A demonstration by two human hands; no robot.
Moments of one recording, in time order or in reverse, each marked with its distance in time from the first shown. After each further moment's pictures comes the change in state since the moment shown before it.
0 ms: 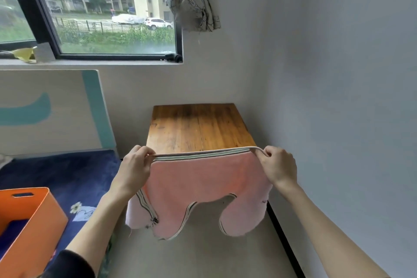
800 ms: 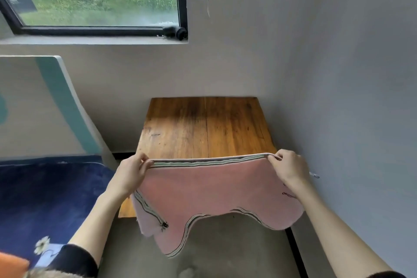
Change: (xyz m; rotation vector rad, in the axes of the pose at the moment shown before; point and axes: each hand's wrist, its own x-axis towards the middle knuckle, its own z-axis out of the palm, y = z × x) left_hand 0.269 -0.095 0.175 0.123 -0.218 -0.250; right_hand 0.308 0.074 0.200 -0.189 -0.285 0.110
